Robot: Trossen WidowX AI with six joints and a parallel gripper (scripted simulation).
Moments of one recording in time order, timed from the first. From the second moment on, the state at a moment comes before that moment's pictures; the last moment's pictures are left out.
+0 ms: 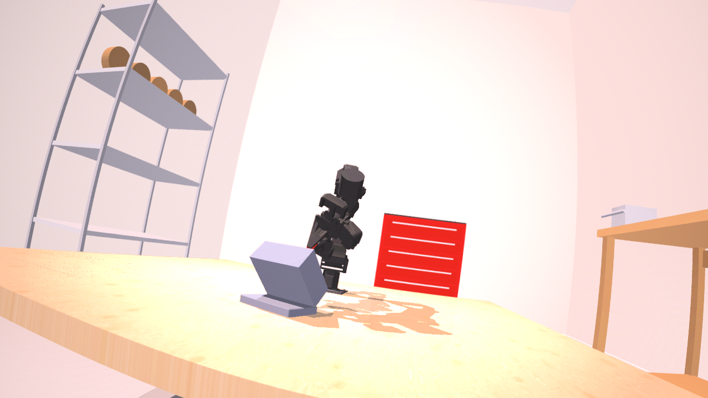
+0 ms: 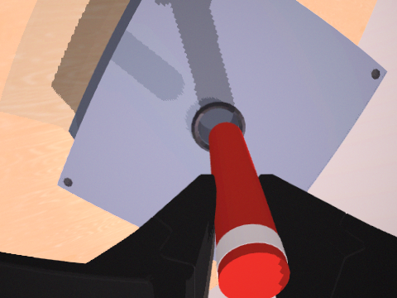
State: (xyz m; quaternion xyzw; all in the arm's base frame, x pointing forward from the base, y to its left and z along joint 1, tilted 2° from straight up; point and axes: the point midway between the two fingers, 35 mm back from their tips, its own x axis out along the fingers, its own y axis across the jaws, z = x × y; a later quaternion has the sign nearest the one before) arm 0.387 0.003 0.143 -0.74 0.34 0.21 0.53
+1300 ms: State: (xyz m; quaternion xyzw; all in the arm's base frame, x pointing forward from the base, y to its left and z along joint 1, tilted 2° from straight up) arm 0.392 0.000 0.135 -0.74 0.34 0.21 0.53
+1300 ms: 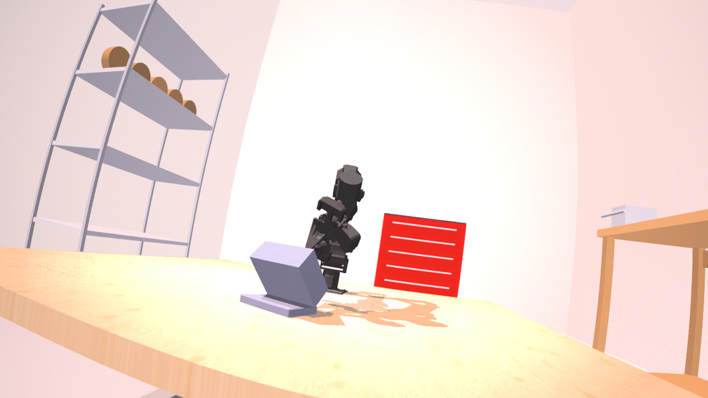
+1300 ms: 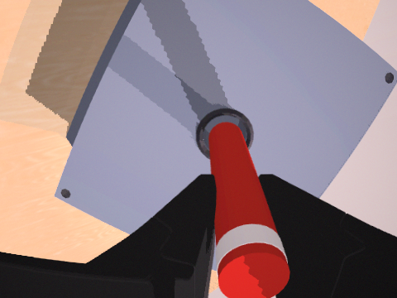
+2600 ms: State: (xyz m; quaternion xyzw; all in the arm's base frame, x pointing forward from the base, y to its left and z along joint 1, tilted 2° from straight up) arm 0.408 -0.006 0.117 -0.74 0.34 0.21 0.53
